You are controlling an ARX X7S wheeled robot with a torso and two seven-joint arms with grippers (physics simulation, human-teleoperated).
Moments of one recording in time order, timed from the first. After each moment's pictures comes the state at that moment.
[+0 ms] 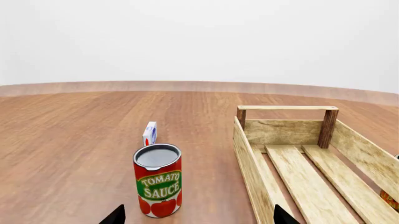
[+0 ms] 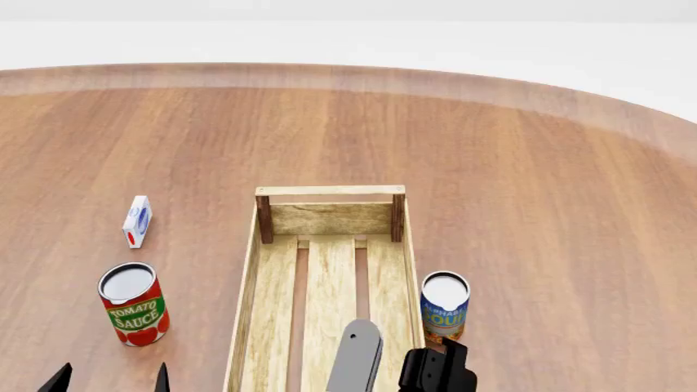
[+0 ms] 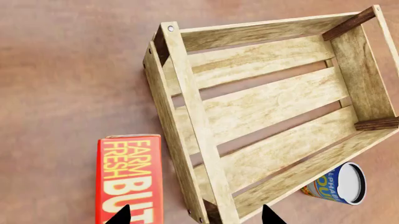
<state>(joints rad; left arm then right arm) -0.08 -0.20 0.22 -0.08 -0.22 0.02 -0.23 1.00 0.75 -1.10 -0.55 0.48 1.21 -0.43</state>
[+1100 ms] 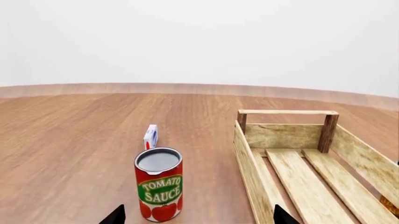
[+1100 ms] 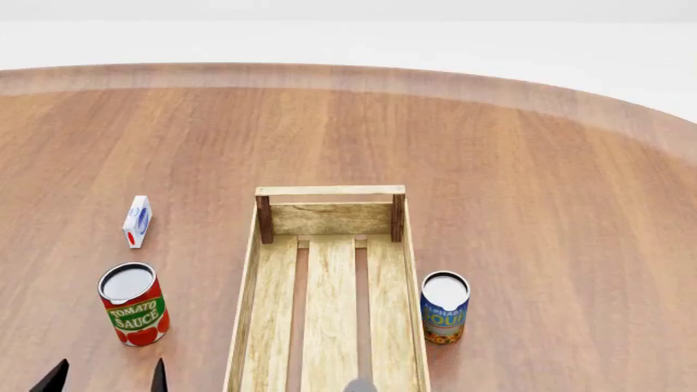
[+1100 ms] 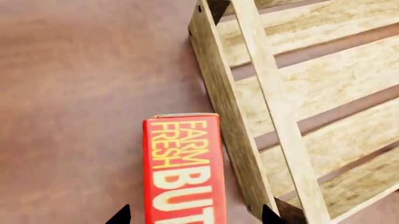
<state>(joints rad) -0.08 -0.22 0.24 -0.06 -0.25 0.01 -0.25 0.89 0.72 -1.17 -0.44 0.48 1.15 -0.42</state>
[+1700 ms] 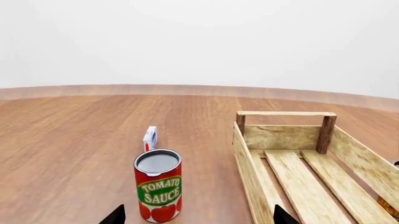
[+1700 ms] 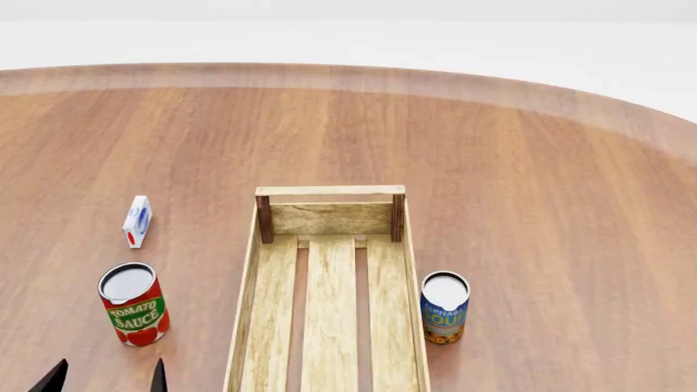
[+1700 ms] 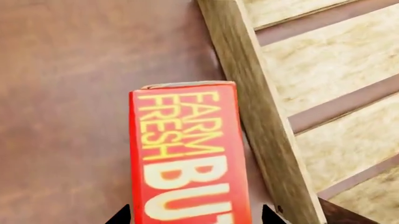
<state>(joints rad) -0.07 -0.23 0.25 -0.04 -0.26 0.01 -0.27 0.82 0.68 -1.23 -0.21 0.43 0.98 -0.45</state>
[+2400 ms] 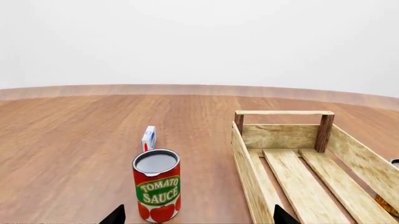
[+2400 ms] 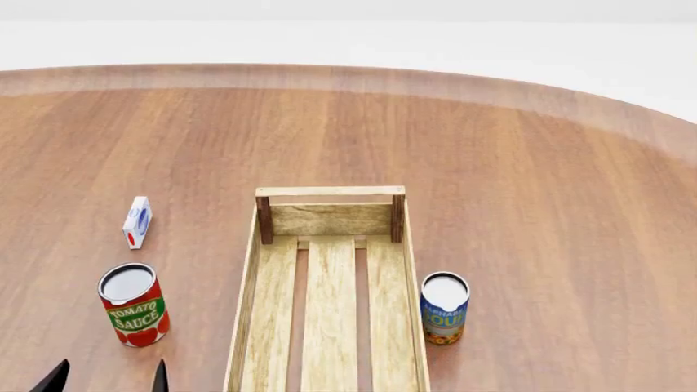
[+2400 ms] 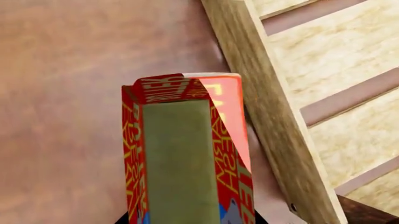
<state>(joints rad) -0.07 -0.24 0.27 -0.03 -0.27 0.00 -0.28 0.80 0.68 -1.22 -0.16 0.46 0.96 -0.43</state>
